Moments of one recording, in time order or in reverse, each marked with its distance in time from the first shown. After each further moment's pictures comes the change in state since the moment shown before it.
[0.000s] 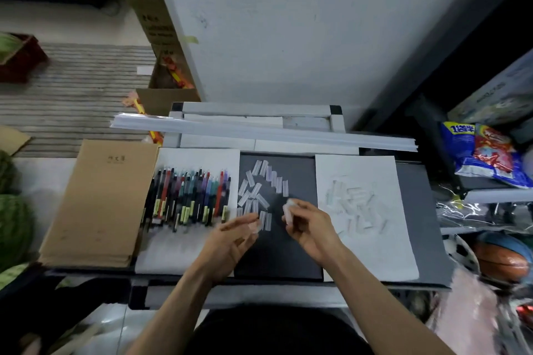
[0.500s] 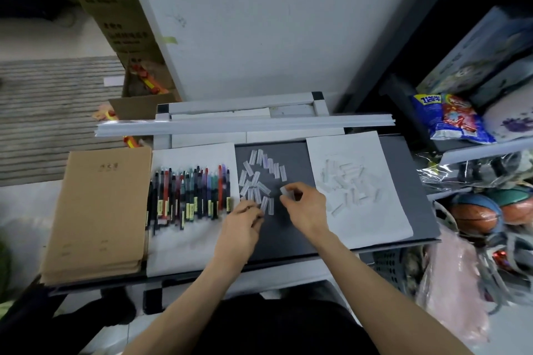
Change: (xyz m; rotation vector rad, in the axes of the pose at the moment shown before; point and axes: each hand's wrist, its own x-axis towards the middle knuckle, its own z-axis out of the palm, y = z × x) left_hand 0.029 -0.021 -0.019 1.400 0.070 0.885; right_hand -0.006 0.030 0.023 -1.001 0.445 -0.515
